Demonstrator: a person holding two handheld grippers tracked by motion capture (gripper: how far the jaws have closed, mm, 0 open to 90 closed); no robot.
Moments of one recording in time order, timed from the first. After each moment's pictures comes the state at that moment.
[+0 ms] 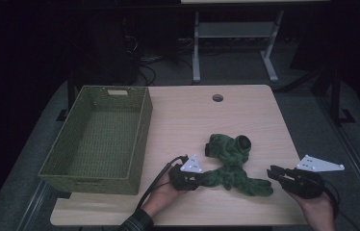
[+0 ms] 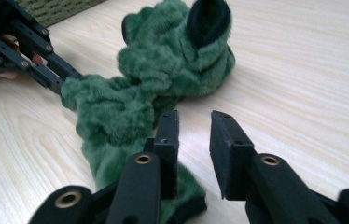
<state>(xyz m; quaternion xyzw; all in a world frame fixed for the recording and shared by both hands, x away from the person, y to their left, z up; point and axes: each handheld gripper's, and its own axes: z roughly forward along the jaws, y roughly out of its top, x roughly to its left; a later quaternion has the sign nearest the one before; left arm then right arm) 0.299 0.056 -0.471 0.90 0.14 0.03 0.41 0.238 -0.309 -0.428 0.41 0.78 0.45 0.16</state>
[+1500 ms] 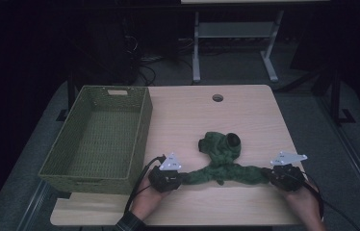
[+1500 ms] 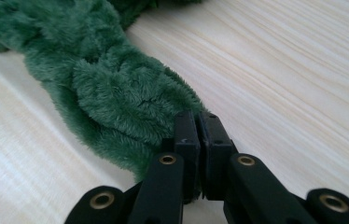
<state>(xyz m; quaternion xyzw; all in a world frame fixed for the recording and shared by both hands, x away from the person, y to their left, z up) 0.280 0.111 -0.451 0.88 0.25 0.06 0.39 0.275 -0.281 -0.459 0.41 0.84 0.30 0.18</state>
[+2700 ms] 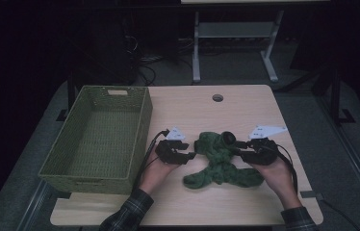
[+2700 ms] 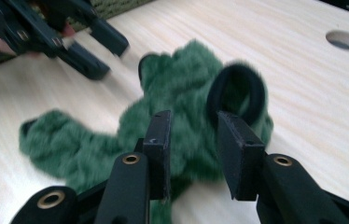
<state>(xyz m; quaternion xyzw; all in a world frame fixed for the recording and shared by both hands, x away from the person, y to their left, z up) 0.363 0.089 -0.441 0.86 0.29 0.08 0.41 0.326 -0.215 -0.401 0.34 0.83 0.42 0.14</state>
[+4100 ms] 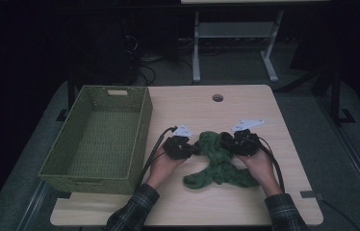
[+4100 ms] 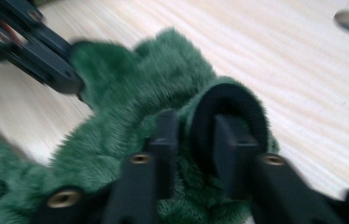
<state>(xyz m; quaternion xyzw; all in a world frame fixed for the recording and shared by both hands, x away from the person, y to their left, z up) 0.376 0.072 -0.444 0.87 0.26 0.04 0.43 0.369 -0.183 -0.430 0.37 0.84 0.38 0.14</state>
